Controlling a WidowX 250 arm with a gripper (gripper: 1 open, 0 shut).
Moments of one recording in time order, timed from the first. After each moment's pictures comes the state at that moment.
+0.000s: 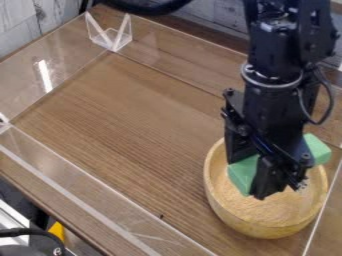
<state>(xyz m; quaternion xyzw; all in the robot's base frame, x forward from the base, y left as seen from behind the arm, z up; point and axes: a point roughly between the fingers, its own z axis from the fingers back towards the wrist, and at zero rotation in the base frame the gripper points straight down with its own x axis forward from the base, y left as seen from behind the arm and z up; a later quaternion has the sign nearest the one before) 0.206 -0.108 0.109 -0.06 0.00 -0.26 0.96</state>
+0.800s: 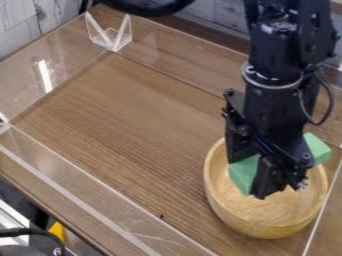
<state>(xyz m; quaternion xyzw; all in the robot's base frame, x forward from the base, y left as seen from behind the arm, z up) 0.208 -0.109 0.107 -0.05 -0.01 -0.26 0.97</state>
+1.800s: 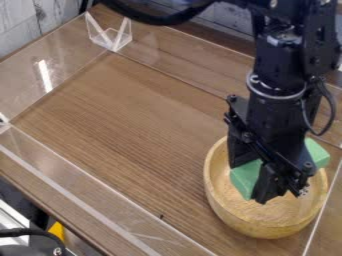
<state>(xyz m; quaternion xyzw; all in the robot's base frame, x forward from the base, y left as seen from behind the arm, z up) 0.210 -0.111 0.099 -0.04 0.00 -0.25 0.97</state>
